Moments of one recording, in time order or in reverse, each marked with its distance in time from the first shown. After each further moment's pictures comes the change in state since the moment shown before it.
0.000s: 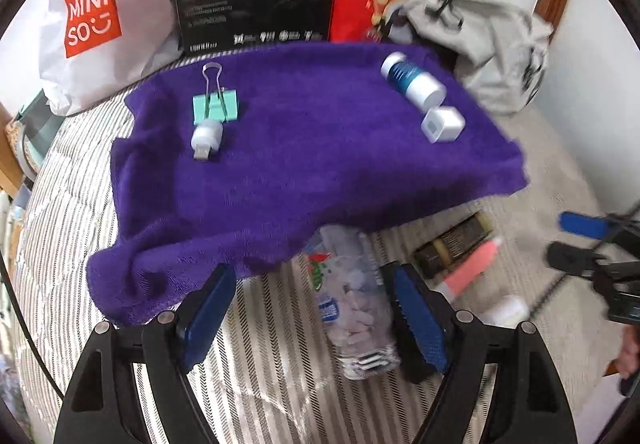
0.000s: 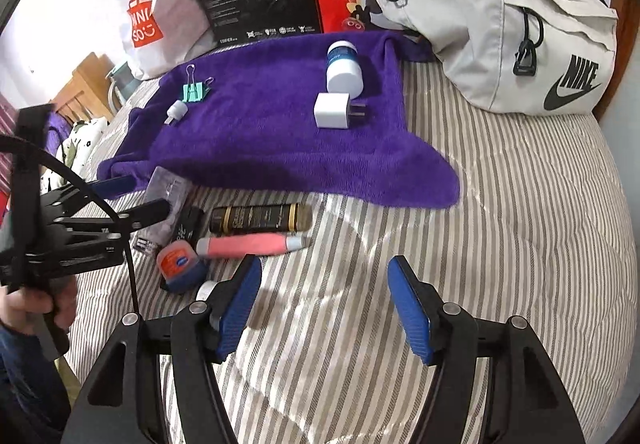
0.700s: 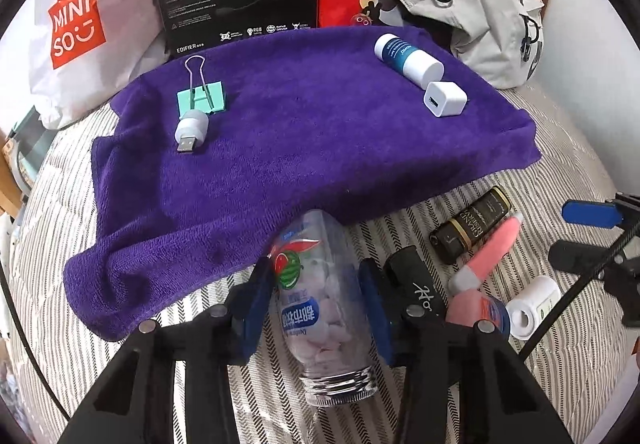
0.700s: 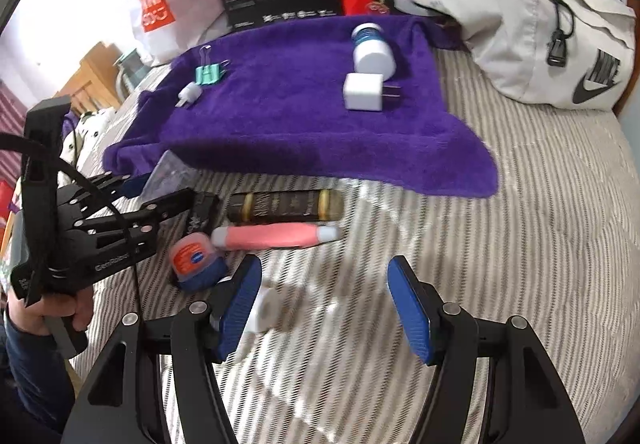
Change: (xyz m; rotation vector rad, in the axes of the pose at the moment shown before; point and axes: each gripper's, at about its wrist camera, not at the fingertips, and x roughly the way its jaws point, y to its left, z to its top) left arm 0.014 -0.003 -0.010 0.070 -0.032 0.012; right arm 0.017 0.024 -0.004 -0.036 0.023 0.064
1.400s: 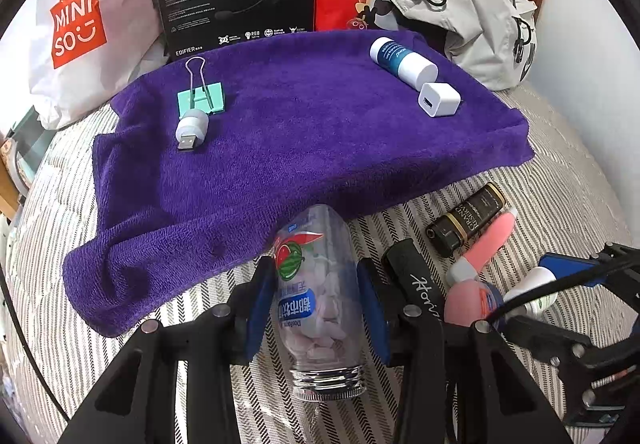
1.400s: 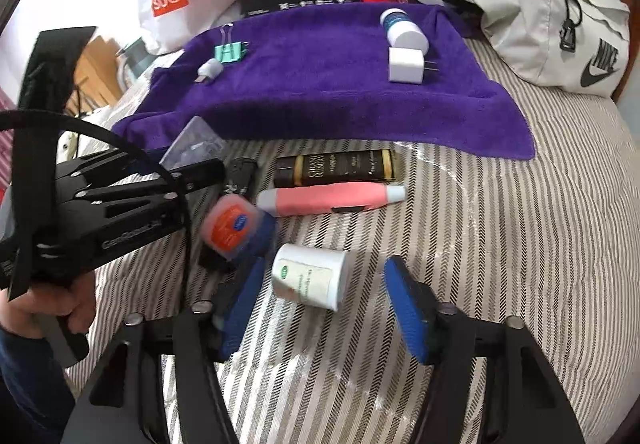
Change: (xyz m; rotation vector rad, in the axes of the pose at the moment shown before) left arm -0.003 0.003 -0.005 -0.001 -0.023 -0.020; right arm 0.021 0.036 -0.027 0.035 -0.029 -0.077
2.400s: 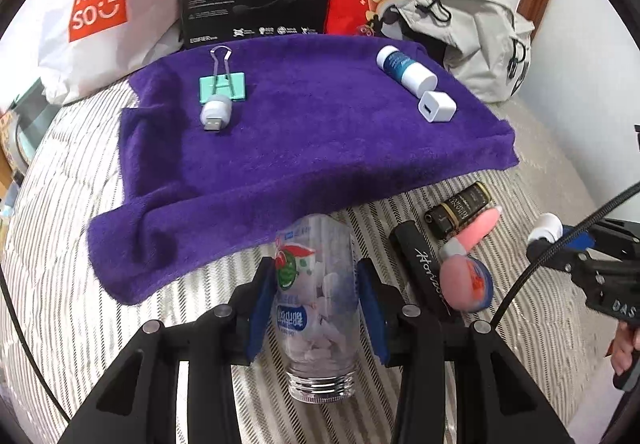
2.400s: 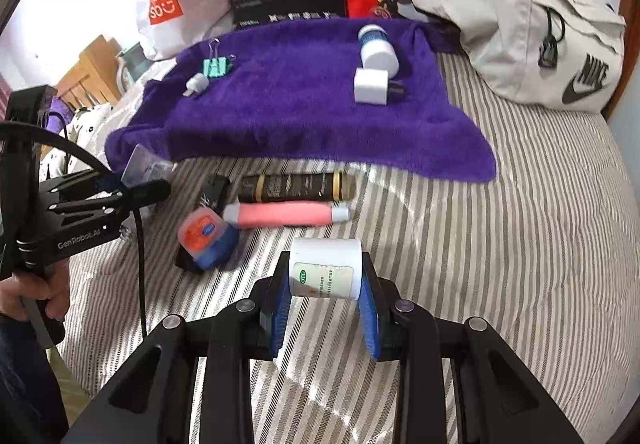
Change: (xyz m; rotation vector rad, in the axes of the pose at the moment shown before) left arm -0.024 0.025 -0.012 -0.063 0.006 -0.071; right arm -0.026 -0.027 0.016 -0.050 -0.012 0.014
